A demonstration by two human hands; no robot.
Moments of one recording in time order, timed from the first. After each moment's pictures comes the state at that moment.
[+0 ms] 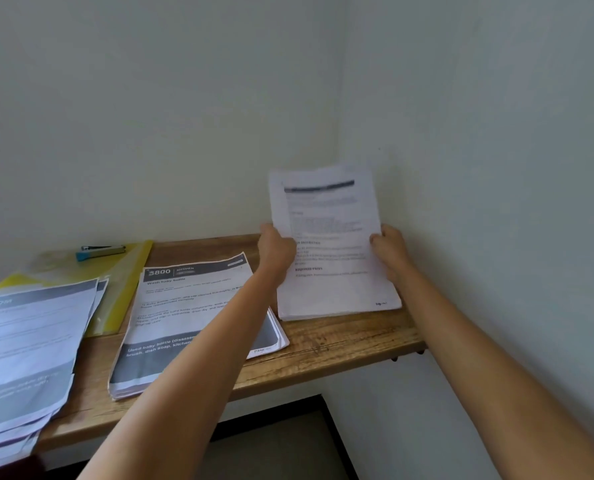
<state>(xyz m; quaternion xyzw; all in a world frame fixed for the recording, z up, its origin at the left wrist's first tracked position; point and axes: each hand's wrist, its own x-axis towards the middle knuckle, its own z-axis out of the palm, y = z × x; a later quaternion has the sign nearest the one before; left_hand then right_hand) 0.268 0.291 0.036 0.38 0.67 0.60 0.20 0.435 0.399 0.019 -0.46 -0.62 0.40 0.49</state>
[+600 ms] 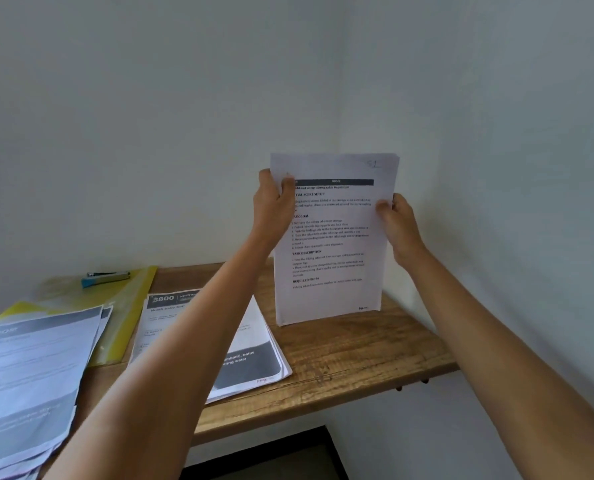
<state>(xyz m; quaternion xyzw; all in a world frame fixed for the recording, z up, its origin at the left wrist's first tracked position) 0.254 0.293 0.130 0.51 0.55 0.66 0.04 0.437 0.394 0.097 -0.31 -0.63 0.39 0.59</state>
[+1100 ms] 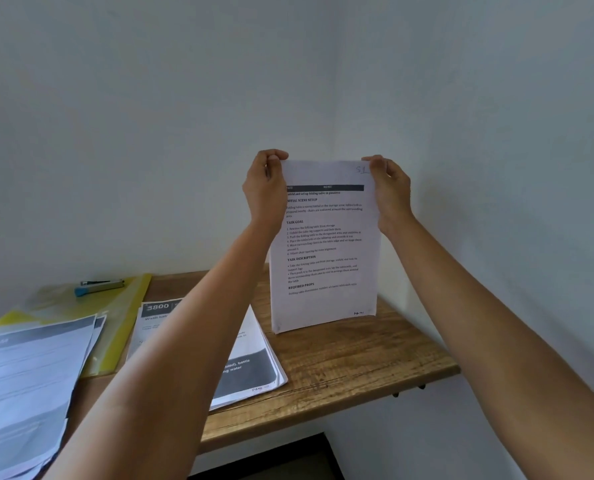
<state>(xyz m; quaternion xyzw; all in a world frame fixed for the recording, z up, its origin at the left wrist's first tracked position) 0.257 0.307 0.156 0.45 0.46 0.76 0.01 0.422 0.386 0.154 -0.23 -0.57 0.42 0.67</state>
